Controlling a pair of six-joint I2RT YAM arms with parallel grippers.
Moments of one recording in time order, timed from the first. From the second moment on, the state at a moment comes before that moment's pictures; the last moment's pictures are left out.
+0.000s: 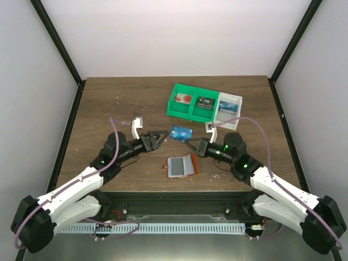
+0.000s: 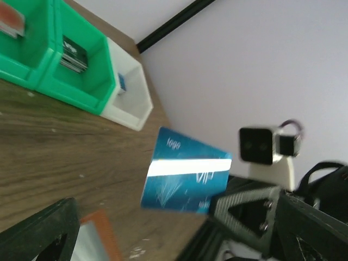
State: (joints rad) left arm -0.66 0.93 0.45 0.39 0.34 -1.02; right arm 0.69 0.91 0.44 0.34 -0.43 0.92
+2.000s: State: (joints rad) left arm -0.66 0.69 0.66 -0.28 0.17 -0.30; right arm -0.13 1.88 1.34 -0.42 -0.59 0.41
